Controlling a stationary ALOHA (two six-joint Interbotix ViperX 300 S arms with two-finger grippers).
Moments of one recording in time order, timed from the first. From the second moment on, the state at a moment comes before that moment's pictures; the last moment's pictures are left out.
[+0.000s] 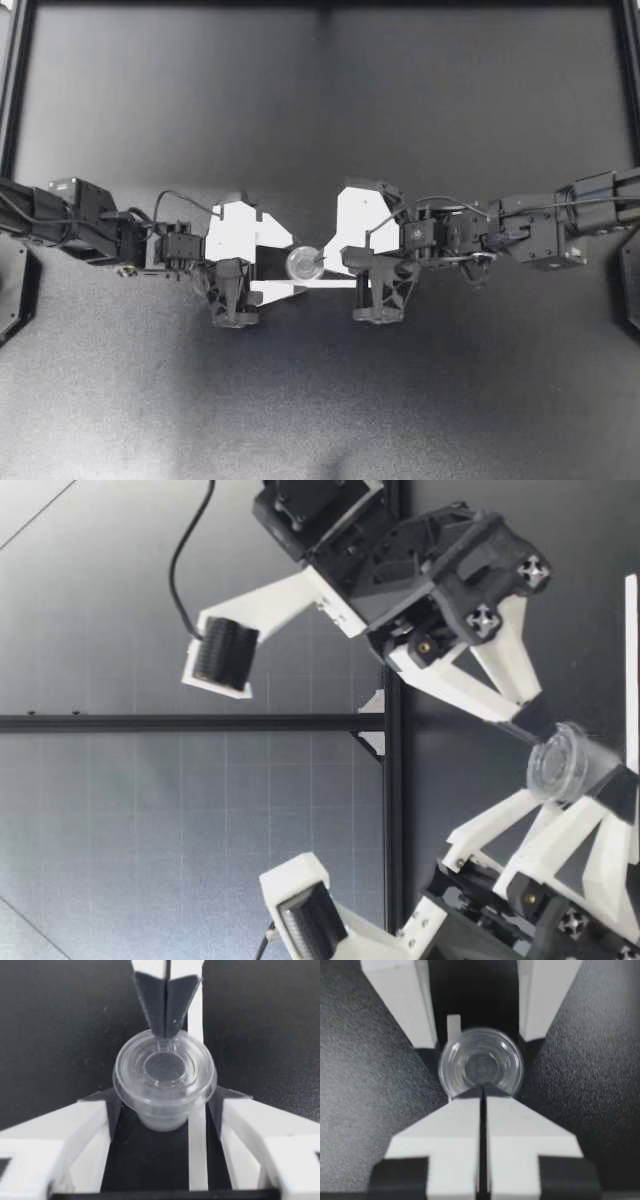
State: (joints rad) left arm 0.04 0.30 0.89 0.05 -0.62 -0.01; right arm -0.07 0.23 0.67 0.00 -0.15 0.00
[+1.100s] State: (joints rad) left arm 0.04 0.31 0.85 0.05 -0.57 -0.02; right arm -0.03 0.26 0.65 0.00 -0.12 0.04
